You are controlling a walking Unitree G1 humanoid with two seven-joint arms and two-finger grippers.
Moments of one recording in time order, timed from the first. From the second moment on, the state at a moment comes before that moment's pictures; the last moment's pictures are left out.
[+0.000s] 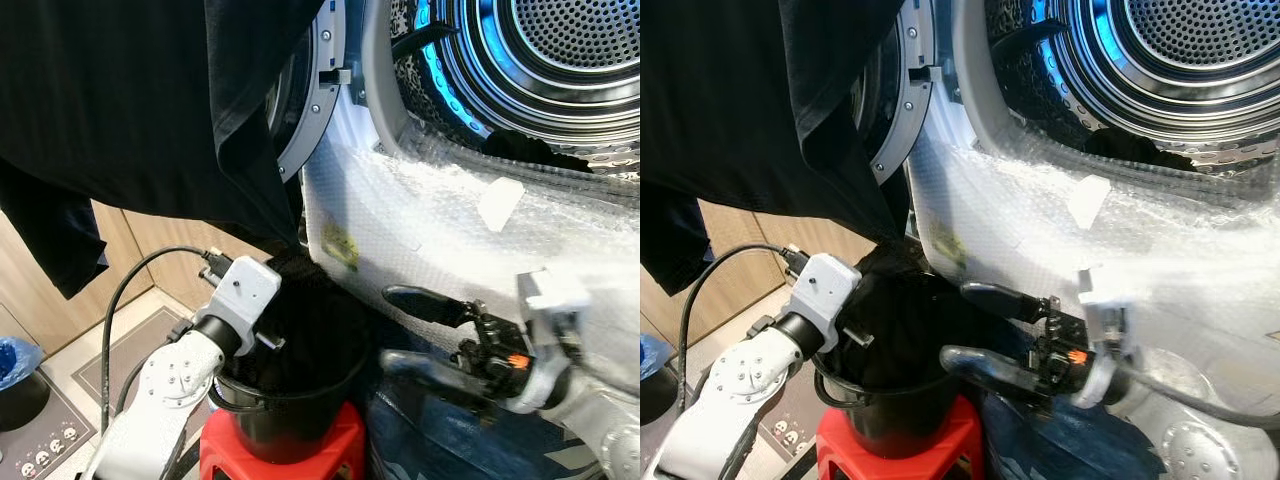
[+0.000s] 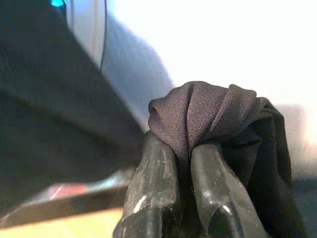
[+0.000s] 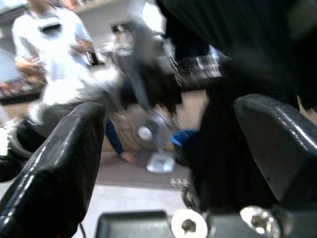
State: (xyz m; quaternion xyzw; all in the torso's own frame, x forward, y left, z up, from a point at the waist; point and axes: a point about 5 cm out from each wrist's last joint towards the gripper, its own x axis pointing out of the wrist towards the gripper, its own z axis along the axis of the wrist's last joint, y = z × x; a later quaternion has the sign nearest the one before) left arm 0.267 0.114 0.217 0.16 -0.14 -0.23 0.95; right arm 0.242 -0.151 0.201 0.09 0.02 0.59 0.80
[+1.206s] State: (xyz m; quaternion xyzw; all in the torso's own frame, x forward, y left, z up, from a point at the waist) left arm 0.289 0.040 0.258 0.07 -0.23 -0.39 0.89; right arm 0.275 -0.160 0.180 0.02 0.02 0.46 0.89
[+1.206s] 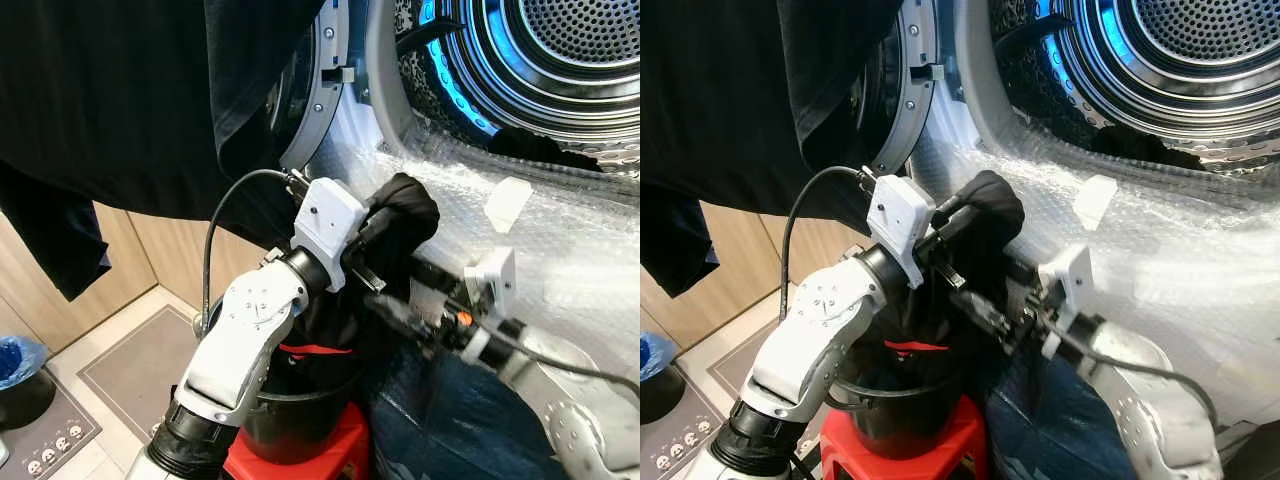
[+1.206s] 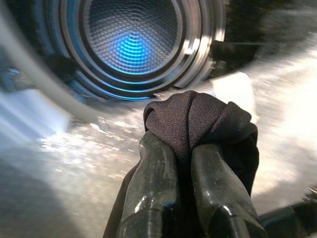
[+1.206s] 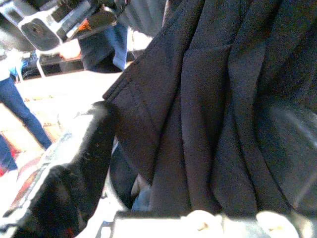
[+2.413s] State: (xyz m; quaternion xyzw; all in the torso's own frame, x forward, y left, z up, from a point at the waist) left arm 0.274 0.002 0.270 0.01 -0.24 -0.46 0.86; right arm 0.289 -0.119 0.191 0.12 -0.05 0.42 0.90
